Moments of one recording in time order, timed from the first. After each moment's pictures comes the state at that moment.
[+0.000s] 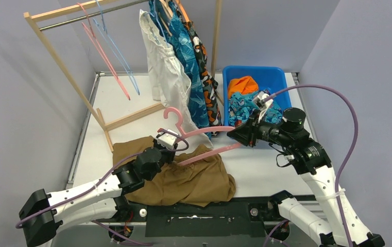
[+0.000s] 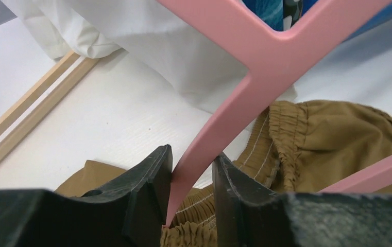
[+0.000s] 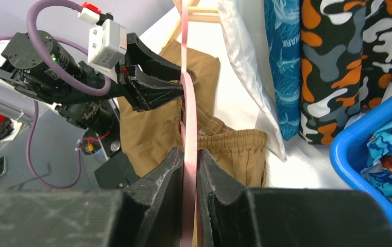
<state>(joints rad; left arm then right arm) -1.00 0.88 0.46 0.12 -0.53 -0.09 0.39 0.80 1.02 -0.49 -0.68 0.21</state>
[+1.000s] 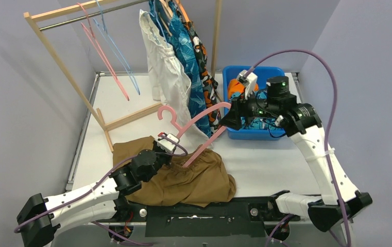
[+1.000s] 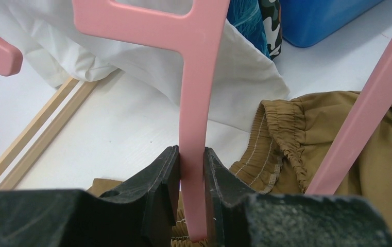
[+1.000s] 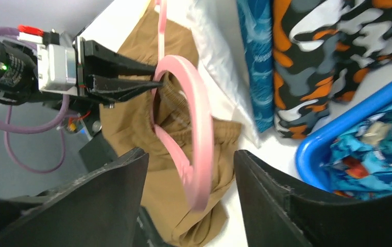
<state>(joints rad) -0.99 0.82 0.39 0.20 -0.43 0.05 0.38 1.17 1.46 -0.82 -0.64 0.01</state>
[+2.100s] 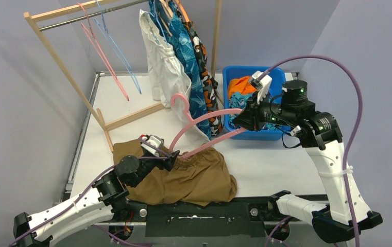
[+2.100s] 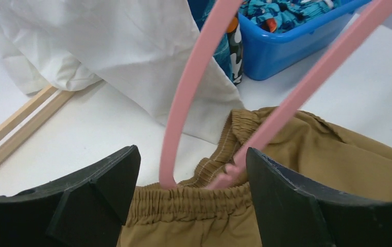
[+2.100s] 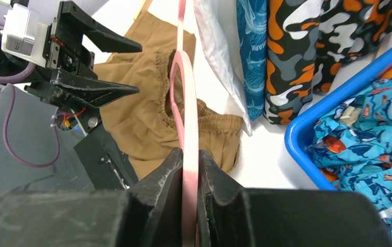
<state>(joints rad) -0.99 0.57 0.37 0.10 -0.36 -0.05 0.38 1.13 1.55 -1.00 -0.61 -0.04</state>
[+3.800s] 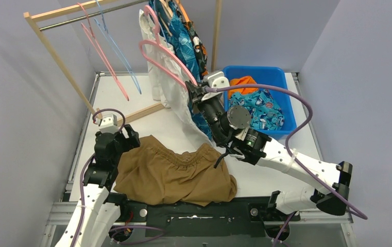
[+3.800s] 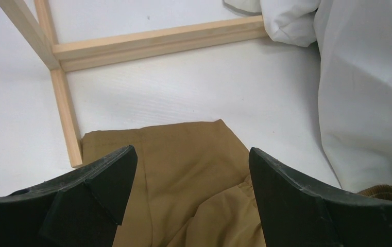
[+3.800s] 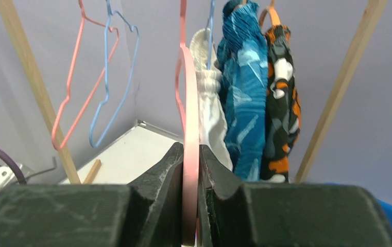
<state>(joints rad) -0.13 0.62 0.47 -0.25 -0.14 -0.34 1.12 1.28 1.31 0.28 0.56 -0.20</state>
